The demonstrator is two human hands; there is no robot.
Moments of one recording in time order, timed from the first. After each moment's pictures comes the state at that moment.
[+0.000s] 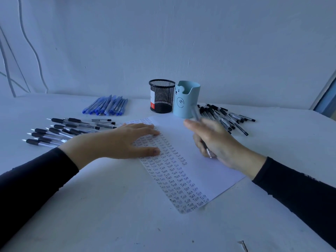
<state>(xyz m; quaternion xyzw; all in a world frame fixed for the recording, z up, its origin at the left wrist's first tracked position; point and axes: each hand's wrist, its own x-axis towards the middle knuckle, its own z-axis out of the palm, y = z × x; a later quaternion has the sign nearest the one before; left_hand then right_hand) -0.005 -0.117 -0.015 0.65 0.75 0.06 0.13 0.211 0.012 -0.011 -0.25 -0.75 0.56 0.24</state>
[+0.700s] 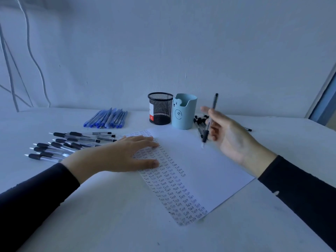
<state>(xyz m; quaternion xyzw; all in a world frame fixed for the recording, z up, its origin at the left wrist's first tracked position) -0.003 -0.118 -0.014 0.65 0.75 0.06 0.12 0.218 0.060 0.007 -0.21 -0.59 0.69 0.36</state>
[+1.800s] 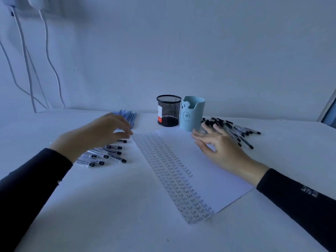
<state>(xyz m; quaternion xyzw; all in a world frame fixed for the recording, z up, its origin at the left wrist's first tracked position) -0.084 -0.129 -0.001 0.63 0.75 0.18 -0.09 0.210 0.069 -0.041 -0.15 -0.94 0.12 0.30</state>
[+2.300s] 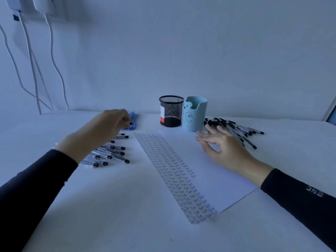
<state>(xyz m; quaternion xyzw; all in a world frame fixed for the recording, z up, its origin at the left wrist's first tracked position) -0.085 -0.125 0.003 0.56 0.78 0.24 -0.14 0.213 0.069 -0.042 -0.15 -0.93 0.14 0.31</state>
